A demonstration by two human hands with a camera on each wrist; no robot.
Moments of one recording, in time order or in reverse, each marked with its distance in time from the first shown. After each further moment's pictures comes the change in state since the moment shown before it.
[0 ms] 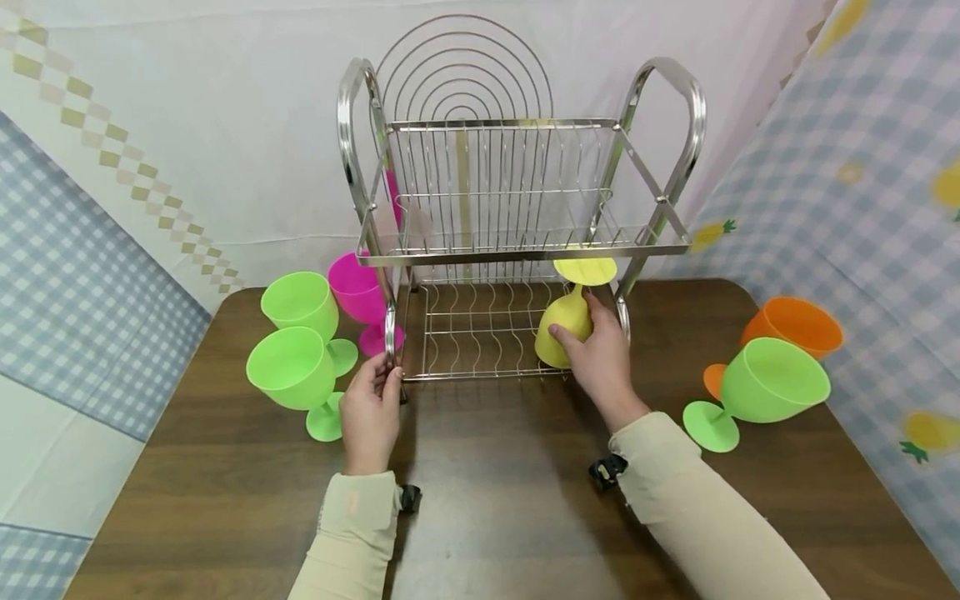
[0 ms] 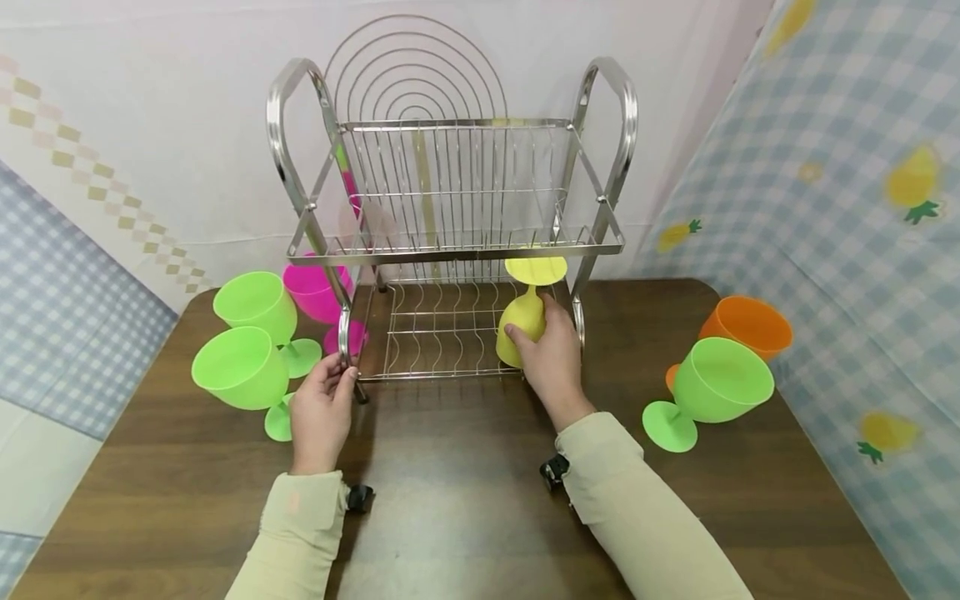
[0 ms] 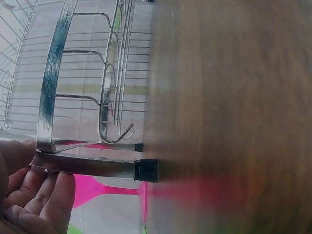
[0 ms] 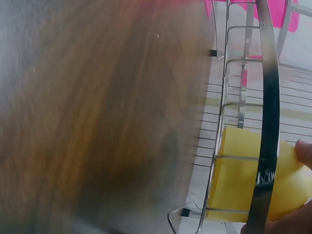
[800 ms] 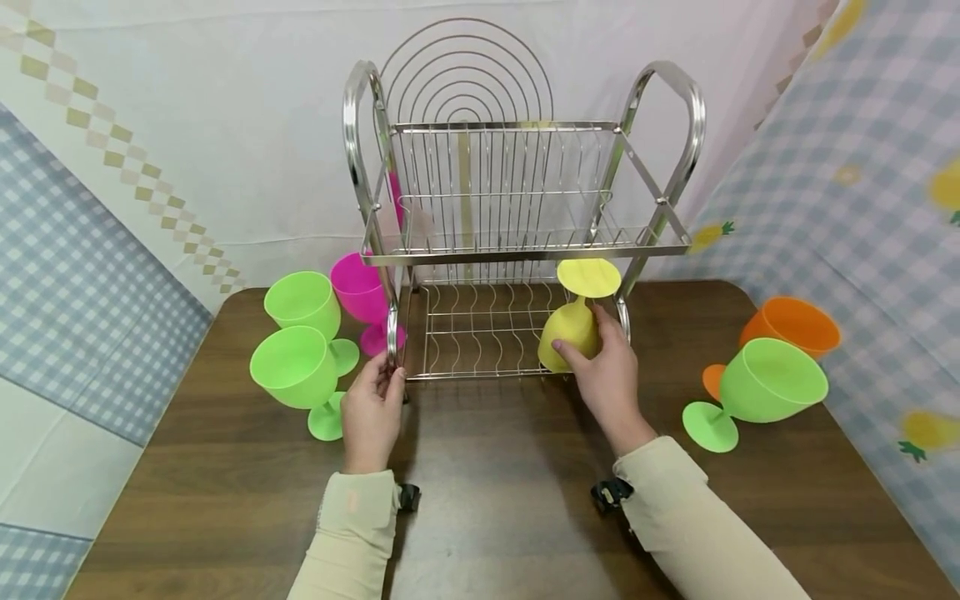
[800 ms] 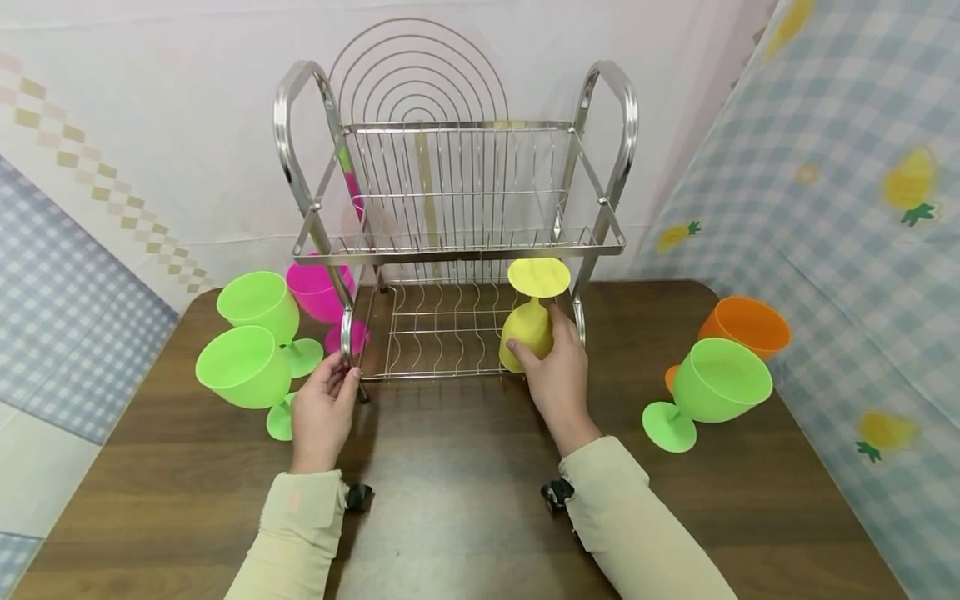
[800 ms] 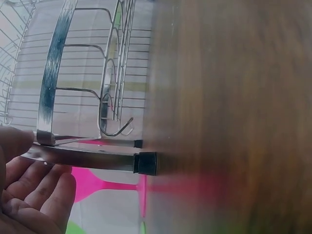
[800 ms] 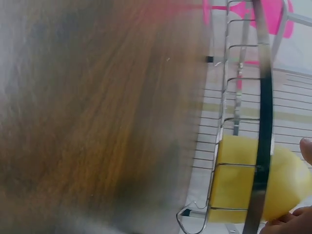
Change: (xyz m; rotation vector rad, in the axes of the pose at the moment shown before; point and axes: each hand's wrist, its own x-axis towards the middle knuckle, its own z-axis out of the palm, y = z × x) left_hand 0.001 -0.002 -0.004 -0.038 -0.035 0.028; right_hand -0.025 0.003 -0.004 0.017 0.053 -0.005
